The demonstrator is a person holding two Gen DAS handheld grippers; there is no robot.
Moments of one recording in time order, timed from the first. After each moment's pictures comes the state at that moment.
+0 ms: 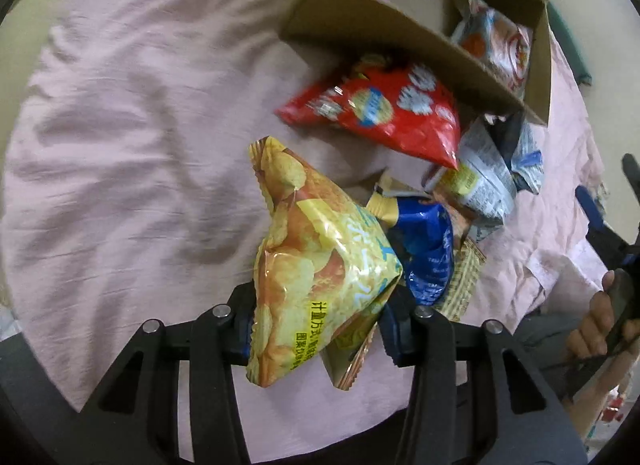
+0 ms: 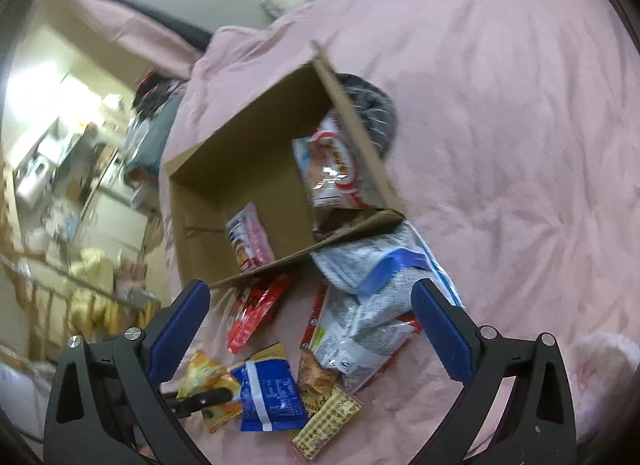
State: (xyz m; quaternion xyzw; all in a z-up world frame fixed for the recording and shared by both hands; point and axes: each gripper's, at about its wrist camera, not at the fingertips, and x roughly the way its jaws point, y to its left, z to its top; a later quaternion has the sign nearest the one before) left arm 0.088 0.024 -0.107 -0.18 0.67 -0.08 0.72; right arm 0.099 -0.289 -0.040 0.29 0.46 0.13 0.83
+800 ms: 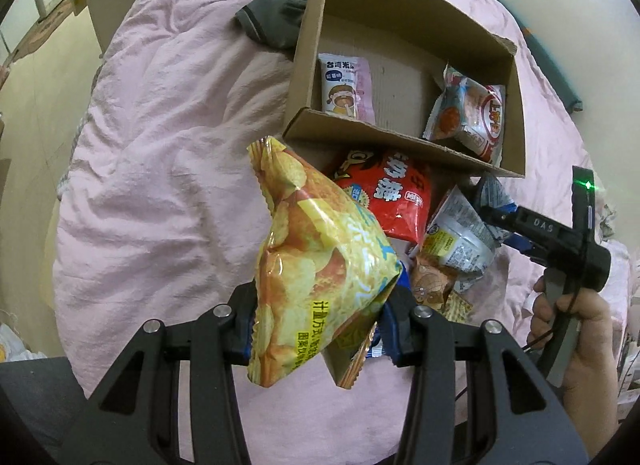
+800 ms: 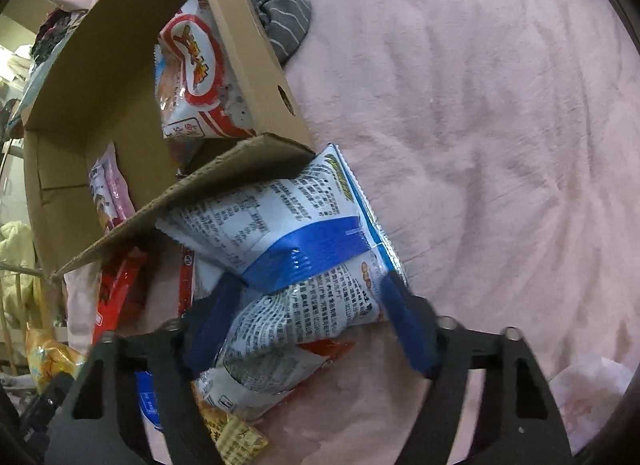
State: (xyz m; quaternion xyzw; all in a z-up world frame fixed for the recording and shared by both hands) left arm 0.092 0.029 -0.057 -0.15 0.57 -0.06 0.80; right arm 0.155 -0.275 -0.132 0.18 0.60 0.03 0.78
